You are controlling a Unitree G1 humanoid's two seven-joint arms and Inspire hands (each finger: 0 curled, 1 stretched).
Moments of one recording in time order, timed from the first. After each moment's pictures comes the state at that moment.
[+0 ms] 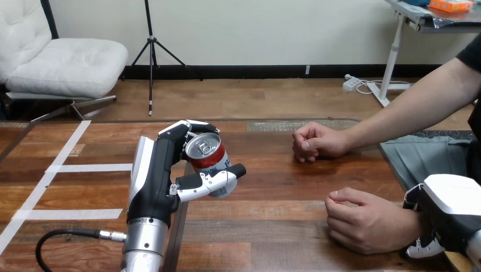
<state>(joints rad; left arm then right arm) 0.01 0.07 -0.10 0.12 0.32 -0.30 0.18 0.10 -0.74 0.10 0.02 -0.76 0.10 0.16</state>
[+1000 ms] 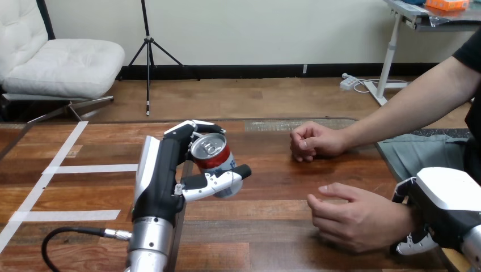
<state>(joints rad) 0.00 0.06 -0.12 0.12 0.32 -0.30 0.17 0.14 -0.74 0.08 -0.12 -0.74 0.12 0.20</state>
